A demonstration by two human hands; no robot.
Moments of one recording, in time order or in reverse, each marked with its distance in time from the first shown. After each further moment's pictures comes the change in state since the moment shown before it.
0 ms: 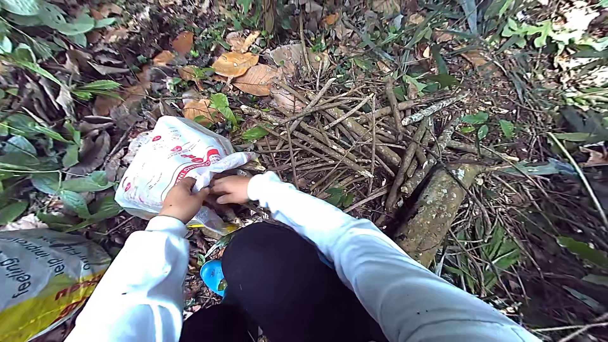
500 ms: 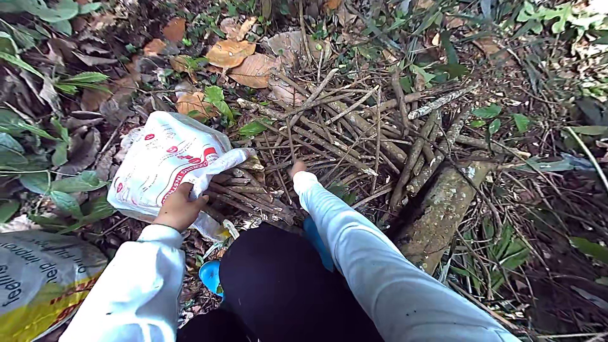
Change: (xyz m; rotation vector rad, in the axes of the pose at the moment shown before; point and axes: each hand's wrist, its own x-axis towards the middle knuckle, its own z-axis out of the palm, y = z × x) left_hand 0.003 0.008 0.007 0.040 -0.103 -0.079; right_hand -0.069 0.198 0.017 0.255 0.496 1.145
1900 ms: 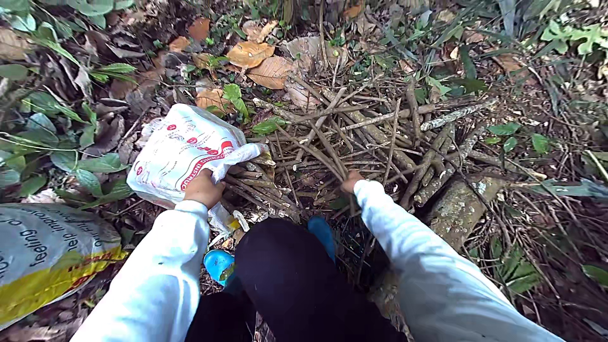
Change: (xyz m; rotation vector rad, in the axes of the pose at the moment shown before) left_hand 0.002 0.010 0.012 0.071 0.064 -0.091; right_hand -0.079 0.088 -0.114 -0.235 -0.074 0.181
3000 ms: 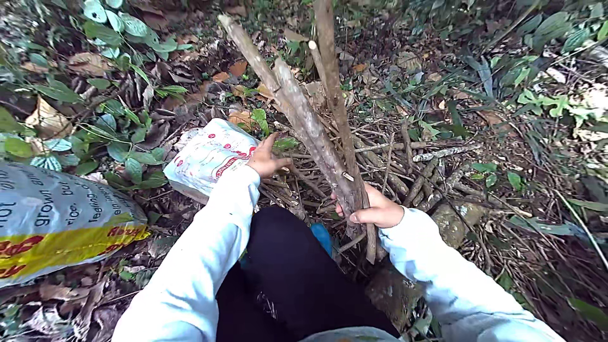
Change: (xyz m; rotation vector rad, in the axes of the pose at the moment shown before) left_hand -0.053 0.055 -0.025 -0.388 0.032 0.578; right_hand -0.247 -0.009 -0.043 0.726 -0.371 -1.089
